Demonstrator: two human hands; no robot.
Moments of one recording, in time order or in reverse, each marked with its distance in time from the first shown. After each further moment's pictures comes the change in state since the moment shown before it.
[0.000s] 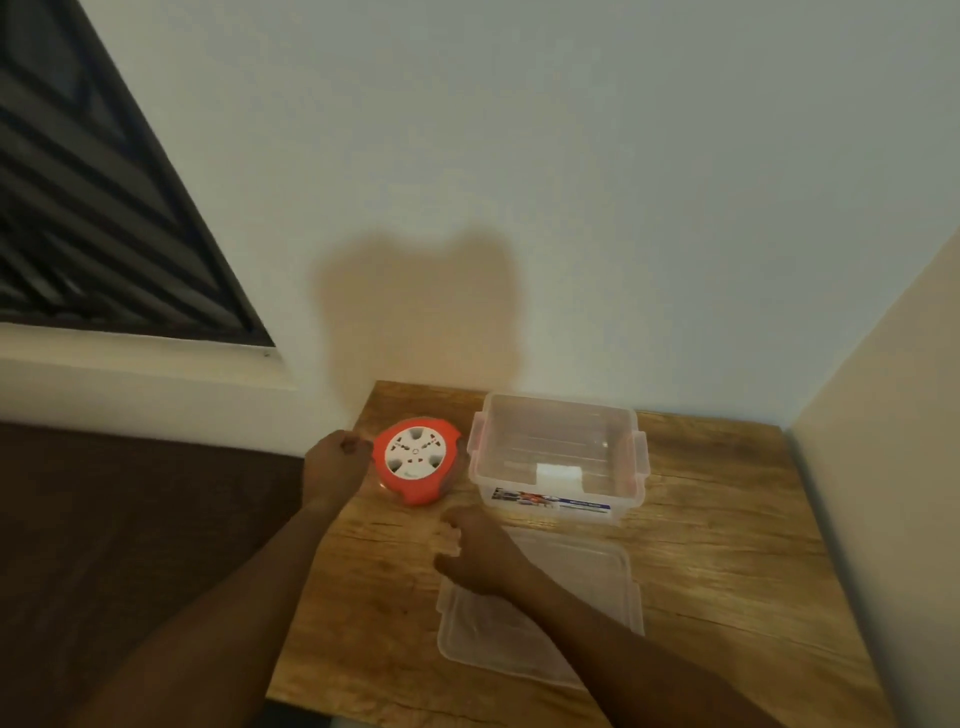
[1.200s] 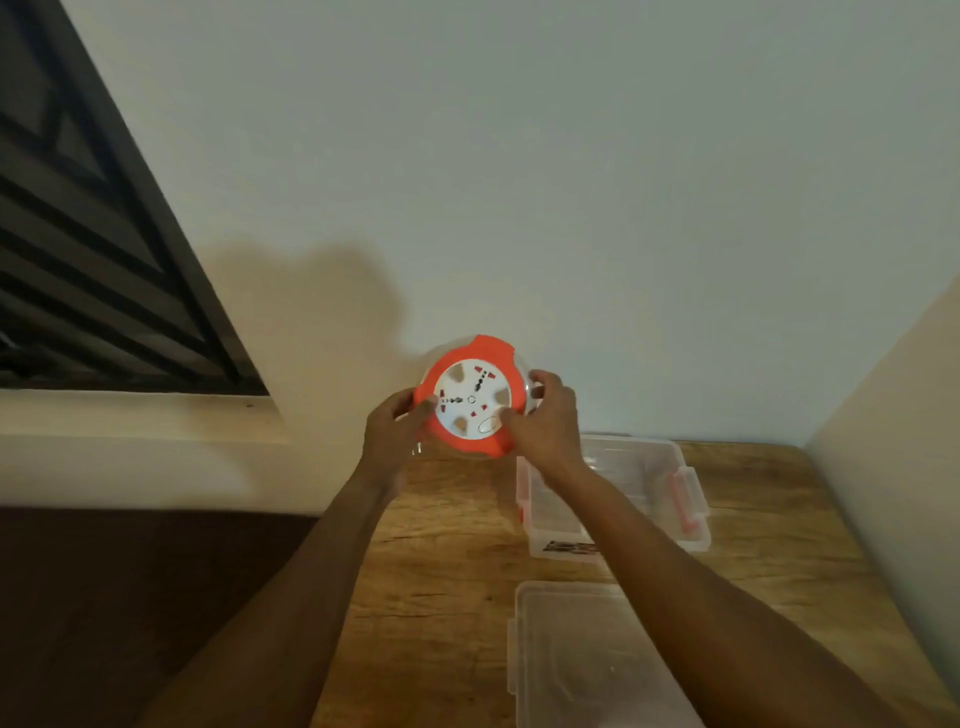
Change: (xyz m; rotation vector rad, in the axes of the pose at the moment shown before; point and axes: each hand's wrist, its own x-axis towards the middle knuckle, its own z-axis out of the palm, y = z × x) left_hand 0.077 0.076 -0.023 -0.779 -0.385 0.119; right_hand 0.122 -0.085 -0.110 0.323 0.788 0.166
